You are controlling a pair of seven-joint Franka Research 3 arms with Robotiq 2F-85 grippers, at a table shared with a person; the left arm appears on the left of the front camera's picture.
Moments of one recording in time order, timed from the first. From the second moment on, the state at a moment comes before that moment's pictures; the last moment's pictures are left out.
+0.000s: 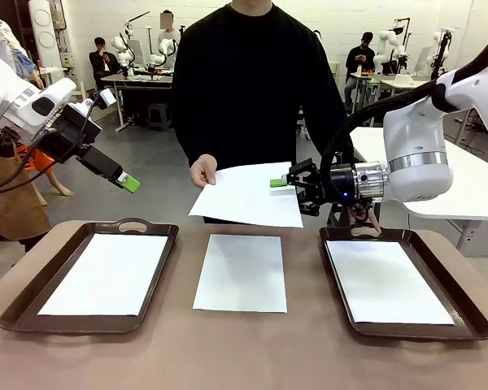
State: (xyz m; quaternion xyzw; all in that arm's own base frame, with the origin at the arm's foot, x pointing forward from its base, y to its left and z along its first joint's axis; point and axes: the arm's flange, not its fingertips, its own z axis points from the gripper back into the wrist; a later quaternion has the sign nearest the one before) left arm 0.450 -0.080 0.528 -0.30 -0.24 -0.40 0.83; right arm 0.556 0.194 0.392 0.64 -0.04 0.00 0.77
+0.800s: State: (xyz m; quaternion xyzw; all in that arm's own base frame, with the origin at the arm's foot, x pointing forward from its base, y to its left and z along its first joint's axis) left arm 0.450 -0.080 0.528 -0.30 -0.24 -0.40 0.83; right arm 0.555 0.196 0.390 0.64 -0.04 0.00 0.77
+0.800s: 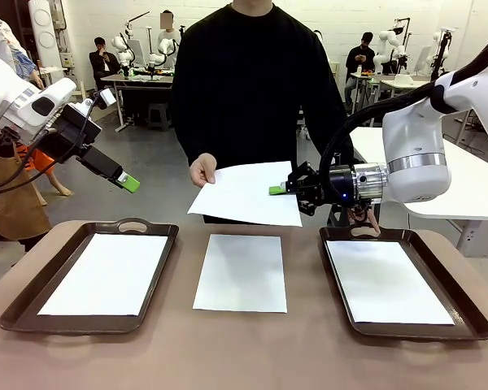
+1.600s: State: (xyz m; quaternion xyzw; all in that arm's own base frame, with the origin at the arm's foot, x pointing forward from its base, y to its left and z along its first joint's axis) left arm 0.450 -0.080 0.528 -0.30 -0.24 -0.40 0.83; right arm 0.559 0.194 0.391 0.65 -0.03 0.00 0.76
